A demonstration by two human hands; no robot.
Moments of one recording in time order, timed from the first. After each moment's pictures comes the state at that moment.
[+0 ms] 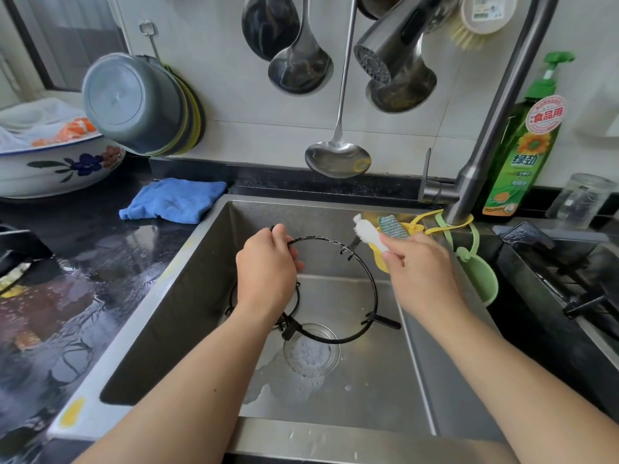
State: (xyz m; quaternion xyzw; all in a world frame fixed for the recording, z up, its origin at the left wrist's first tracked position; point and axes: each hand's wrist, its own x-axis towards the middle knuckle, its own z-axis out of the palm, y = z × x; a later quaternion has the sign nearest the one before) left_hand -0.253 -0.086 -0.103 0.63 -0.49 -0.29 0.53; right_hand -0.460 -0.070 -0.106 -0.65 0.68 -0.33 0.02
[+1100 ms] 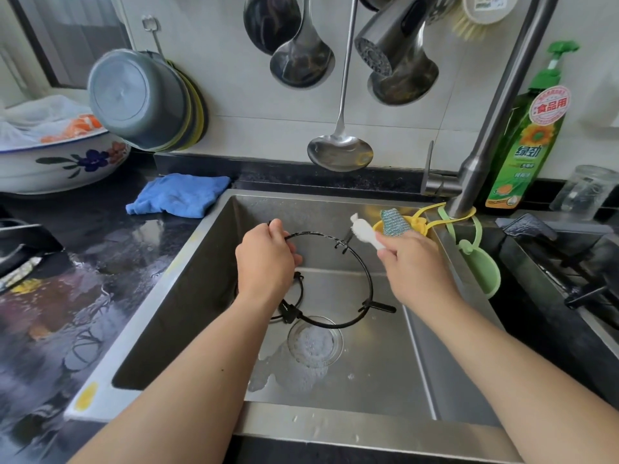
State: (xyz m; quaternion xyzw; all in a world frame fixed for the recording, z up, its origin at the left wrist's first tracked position) left_hand -0.249 -0.089 -0.106 0.65 -0.48 -0.30 0.51; right_hand -0.460 -0.076 -0.114 -0.66 0.69 -0.28 0.05
